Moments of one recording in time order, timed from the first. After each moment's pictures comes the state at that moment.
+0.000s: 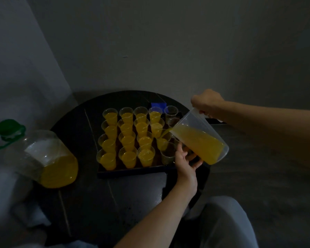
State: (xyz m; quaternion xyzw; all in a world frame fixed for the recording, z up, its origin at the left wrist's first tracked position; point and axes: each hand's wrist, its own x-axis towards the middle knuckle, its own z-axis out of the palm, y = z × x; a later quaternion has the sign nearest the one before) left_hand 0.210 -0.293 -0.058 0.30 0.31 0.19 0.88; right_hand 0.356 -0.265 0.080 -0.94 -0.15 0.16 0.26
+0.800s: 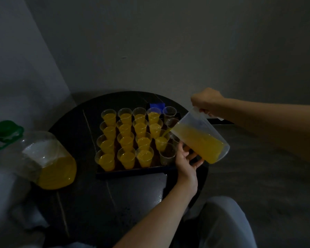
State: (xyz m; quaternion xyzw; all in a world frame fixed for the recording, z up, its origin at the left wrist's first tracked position) left_hand 0.213 -0.292 -0.047 0.31 0.30 0.19 0.88; right_hand 0.360 -0.263 0.096 -0.94 -0.15 0.18 0.24
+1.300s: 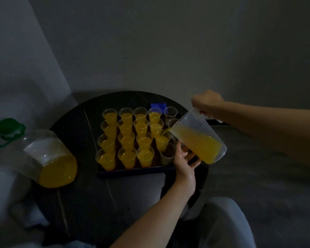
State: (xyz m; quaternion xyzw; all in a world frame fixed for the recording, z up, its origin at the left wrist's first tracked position) left_hand 0.217 -0.285 -0.049 0.31 0.31 0.19 0.88; right_hand 0.363 -0.263 0.089 -0.94 -0.16 0.17 0.26
